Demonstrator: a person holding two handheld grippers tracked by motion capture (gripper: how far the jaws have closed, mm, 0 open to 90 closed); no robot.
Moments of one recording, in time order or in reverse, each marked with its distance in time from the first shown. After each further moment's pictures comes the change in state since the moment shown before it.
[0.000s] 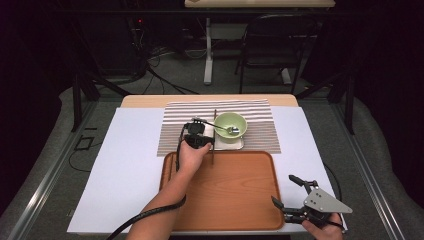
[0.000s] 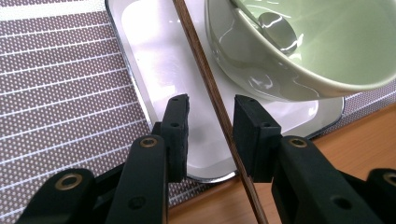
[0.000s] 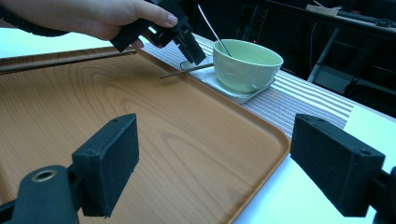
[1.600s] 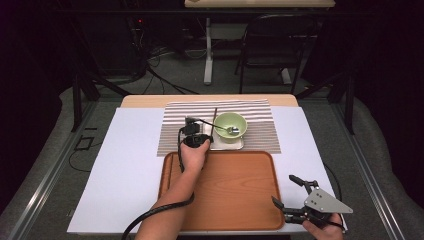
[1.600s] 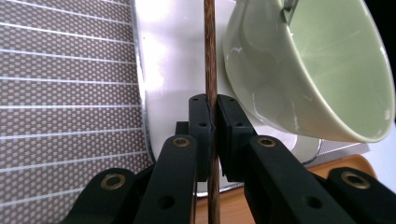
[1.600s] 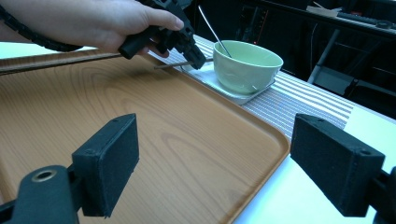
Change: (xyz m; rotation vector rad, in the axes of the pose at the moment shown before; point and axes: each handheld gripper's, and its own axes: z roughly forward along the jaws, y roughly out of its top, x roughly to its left) left arm 0.013 -0.003 0.006 -0.032 -0.100 -0.346; right arm 0.000 0.000 -0.001 -0.003 0.001 -0.001
